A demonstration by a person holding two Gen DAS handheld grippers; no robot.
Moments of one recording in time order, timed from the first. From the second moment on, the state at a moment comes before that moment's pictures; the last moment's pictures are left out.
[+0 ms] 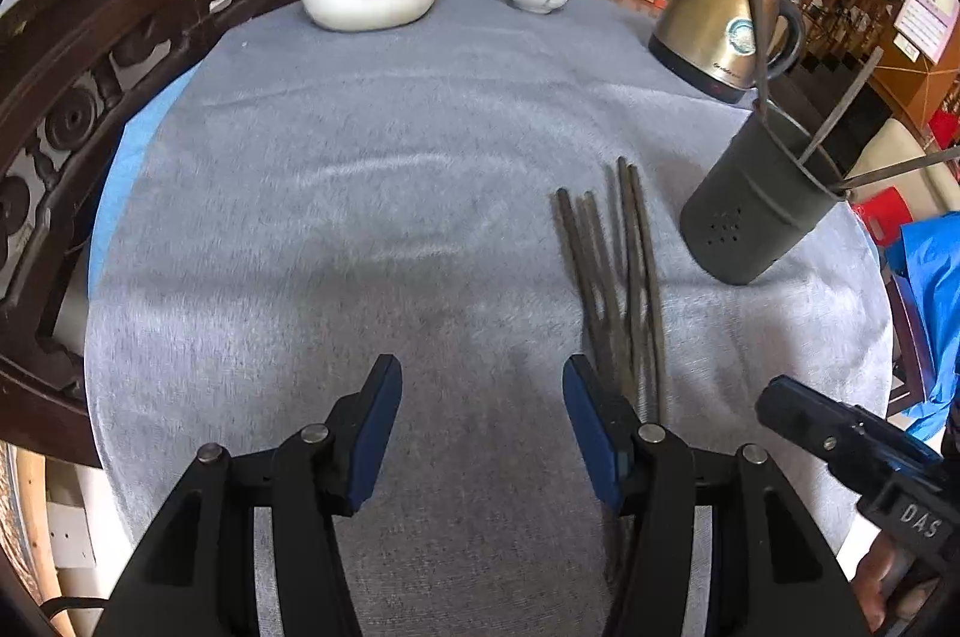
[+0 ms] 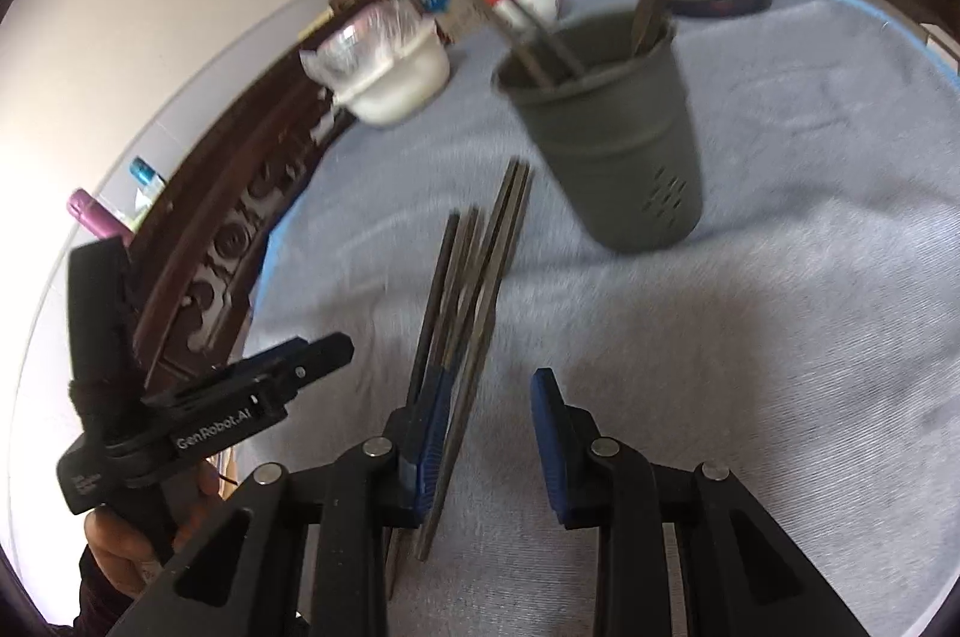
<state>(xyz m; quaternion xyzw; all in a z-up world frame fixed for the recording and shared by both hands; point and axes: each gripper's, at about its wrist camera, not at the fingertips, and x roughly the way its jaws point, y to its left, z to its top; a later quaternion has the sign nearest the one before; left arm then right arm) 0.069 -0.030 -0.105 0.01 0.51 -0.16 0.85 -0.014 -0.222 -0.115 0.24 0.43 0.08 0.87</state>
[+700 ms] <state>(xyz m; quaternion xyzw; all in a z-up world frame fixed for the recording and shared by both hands) 0.071 -0.012 -0.106 -0.02 0.51 -0.17 0.84 0.027 -0.172 -0.136 0.15 0.52 0.05 0.84</state>
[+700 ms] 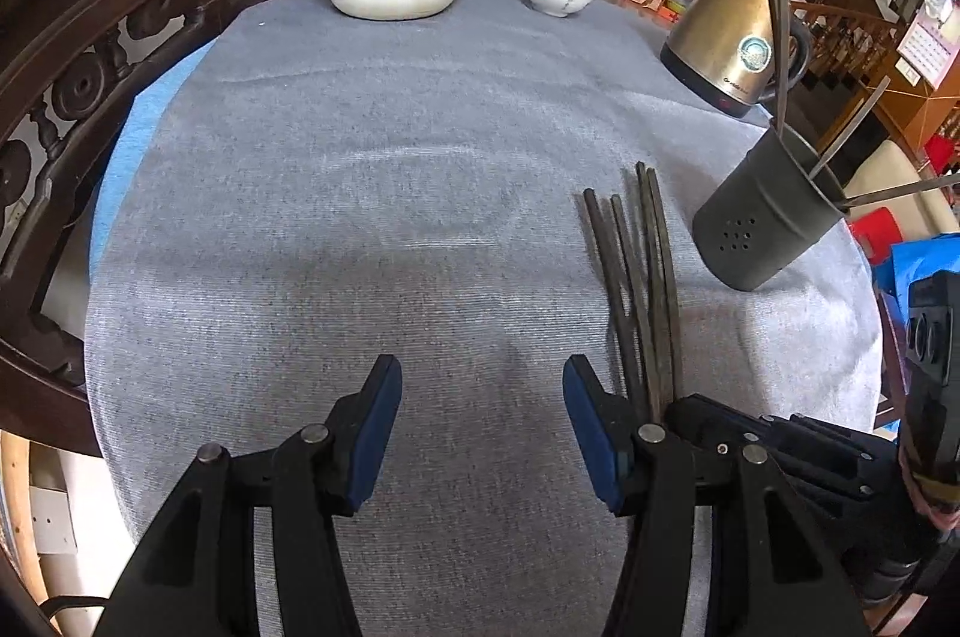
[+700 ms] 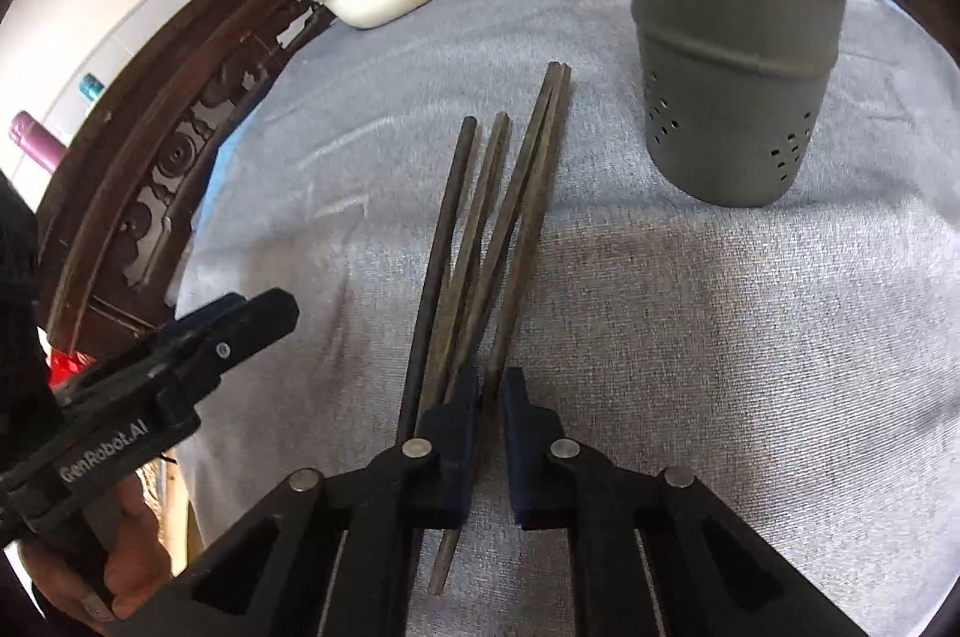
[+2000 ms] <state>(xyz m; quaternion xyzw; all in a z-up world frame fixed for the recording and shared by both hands) 0.097 -0.081 -0.135 0.03 0.57 -0.25 0.78 -0.017 -0.206 -0.135 0.09 0.58 0.10 0.80</state>
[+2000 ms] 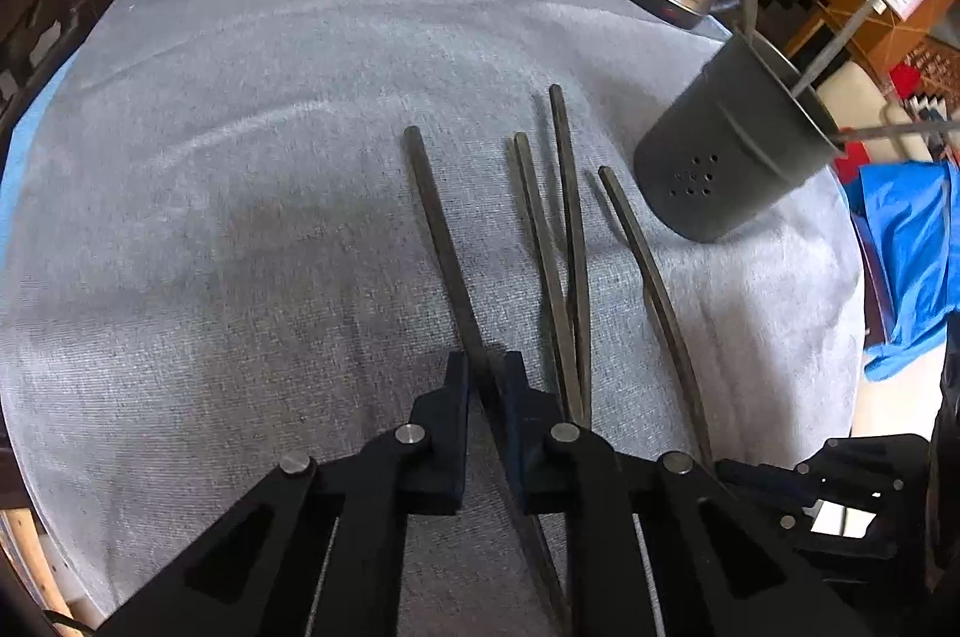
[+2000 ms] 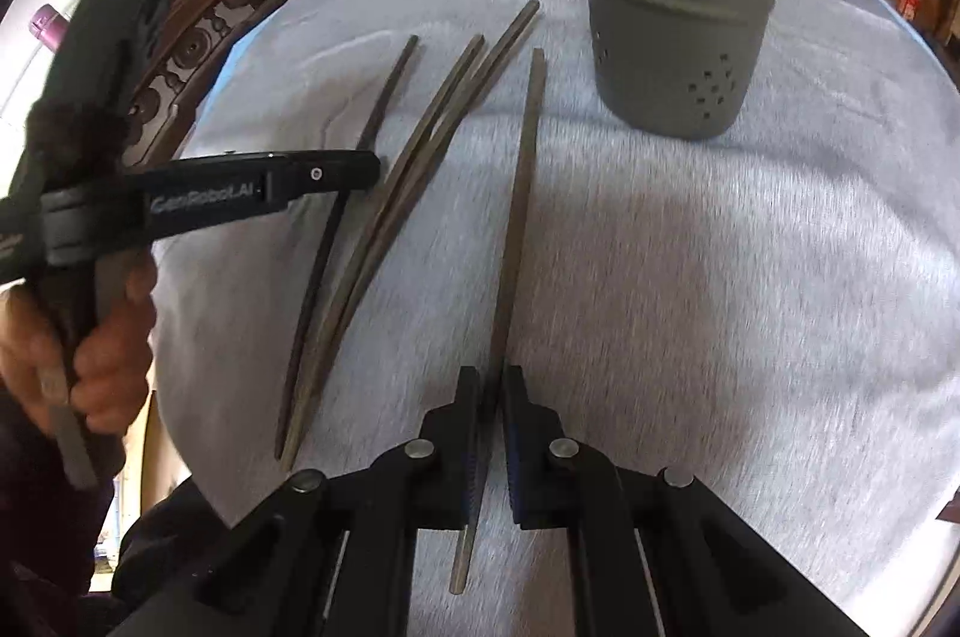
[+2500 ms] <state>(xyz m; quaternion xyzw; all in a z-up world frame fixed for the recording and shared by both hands) 0.084 -0.049 -0.132 0.06 0.59 -0.29 0.75 -0.013 -0.228 -0.134 0.20 0.59 0.09 0.78</state>
